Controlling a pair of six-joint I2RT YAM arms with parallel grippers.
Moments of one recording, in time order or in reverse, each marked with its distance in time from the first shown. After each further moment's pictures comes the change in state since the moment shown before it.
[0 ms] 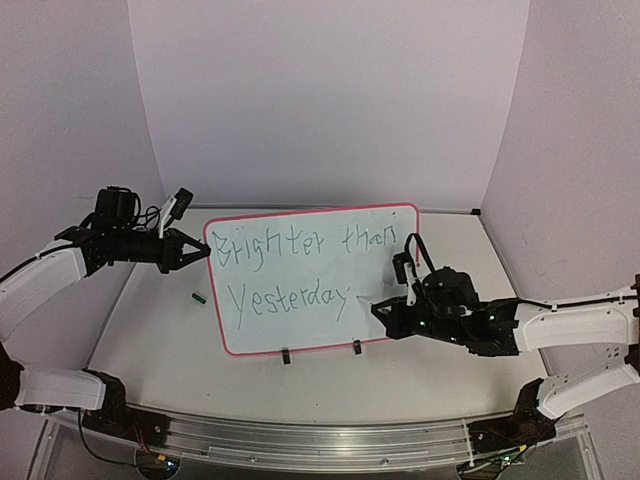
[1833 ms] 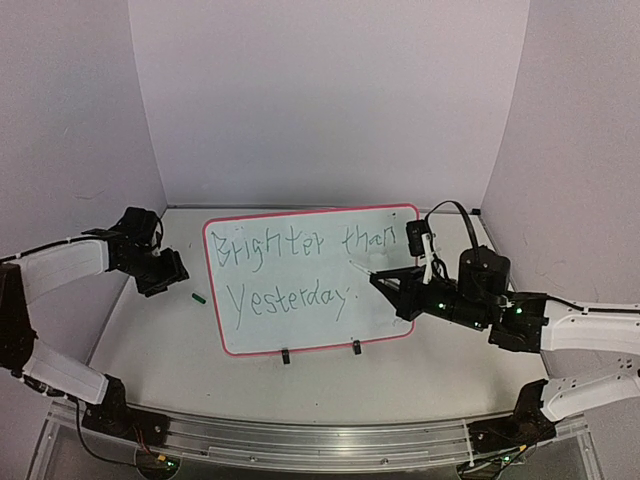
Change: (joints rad) left arm 0.026 0.203 -0.022 -0.137 -0.713 -0.756; right arm 0.000 -0.171 0.032 0.108 -0.125 -0.160
